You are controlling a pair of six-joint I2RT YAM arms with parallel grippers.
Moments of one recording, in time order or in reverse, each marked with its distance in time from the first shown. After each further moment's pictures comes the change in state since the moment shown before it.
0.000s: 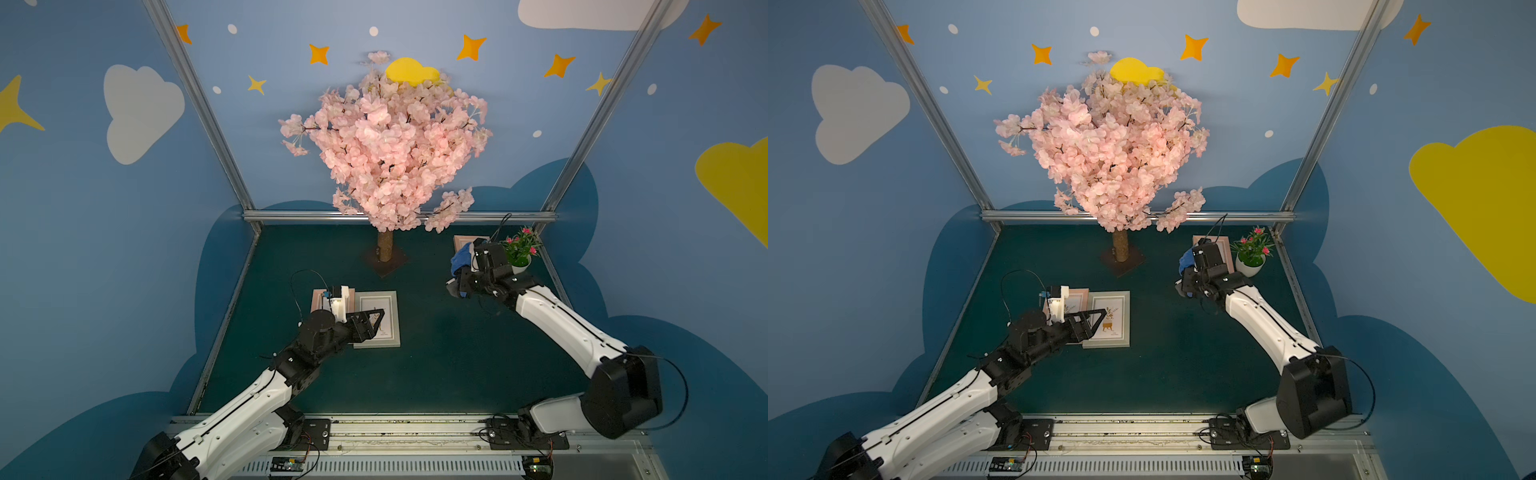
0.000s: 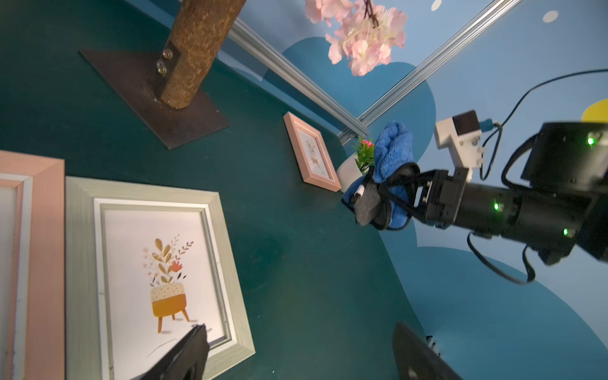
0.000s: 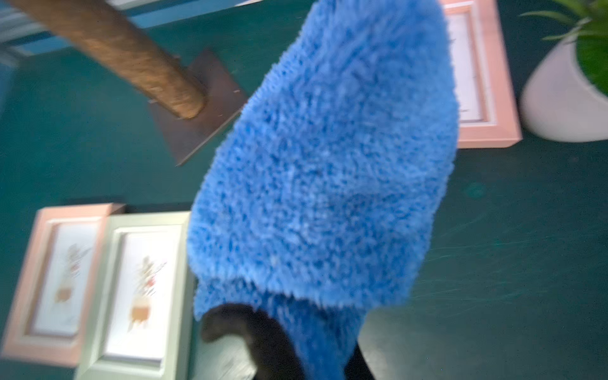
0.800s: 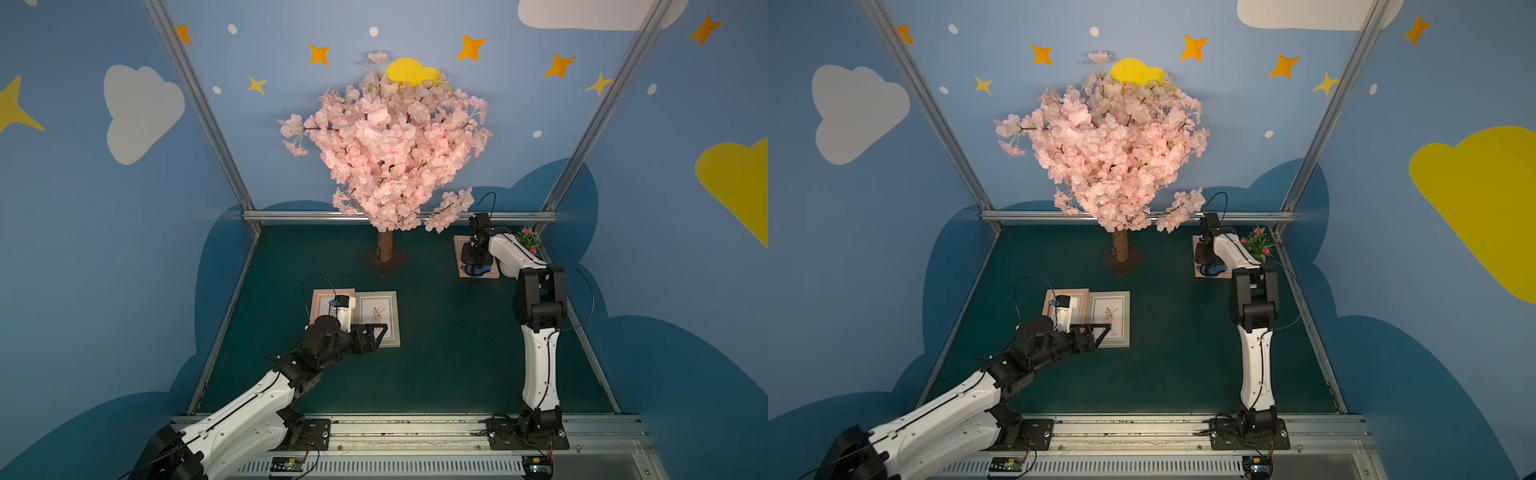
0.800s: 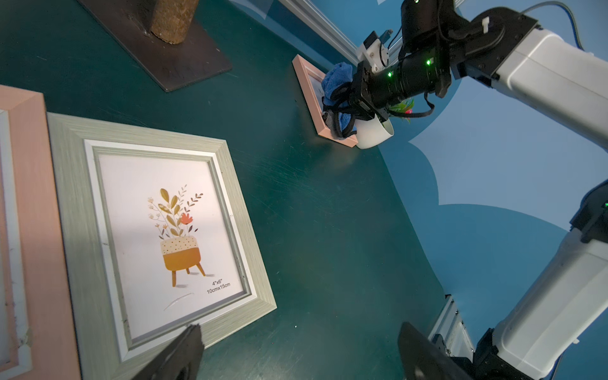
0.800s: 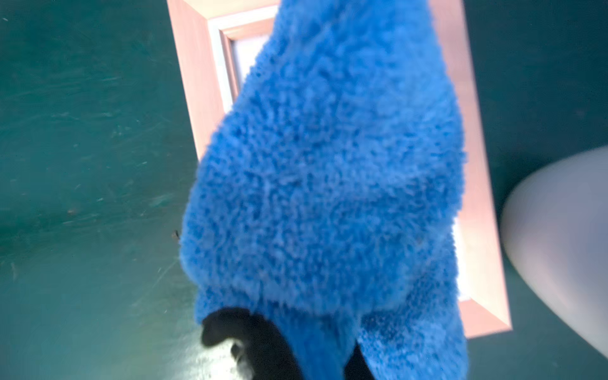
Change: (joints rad) left arm -0.032 0.034 -0.035 -0.032 0.045 0.064; right arm -0.226 0.837 0.811 -0.308 -0.023 -0.063
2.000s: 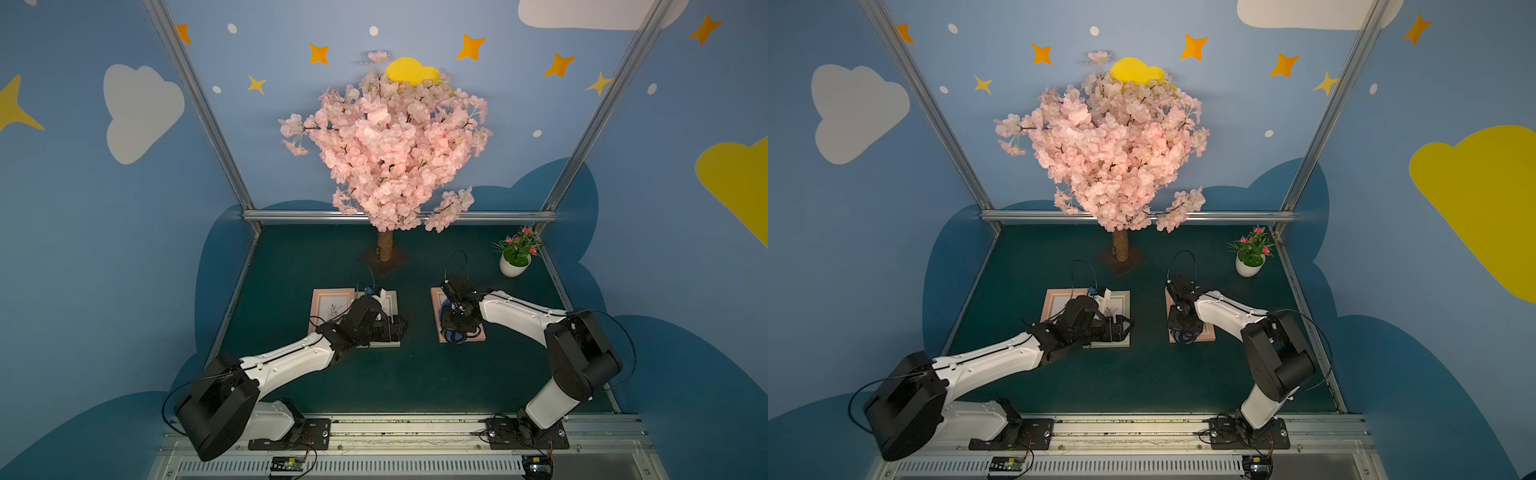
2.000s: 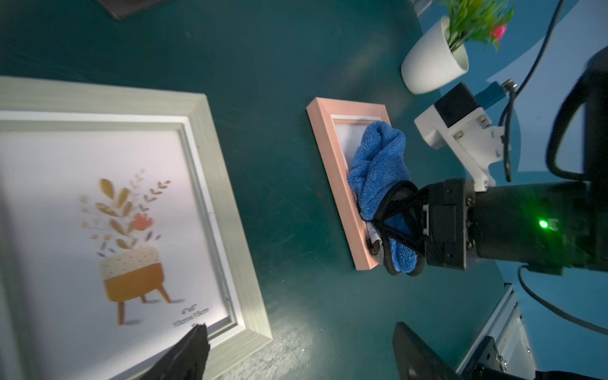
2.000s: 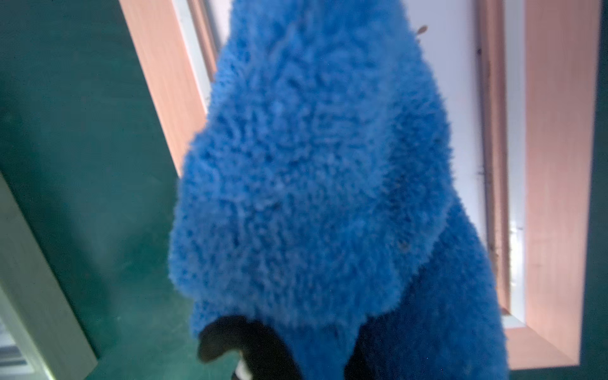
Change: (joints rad) left arm -0.144 0.498 0.327 -0.101 -0.095 0.006; right arm 0.423 -0.685 -1.010 0.175 -0.074 0.394
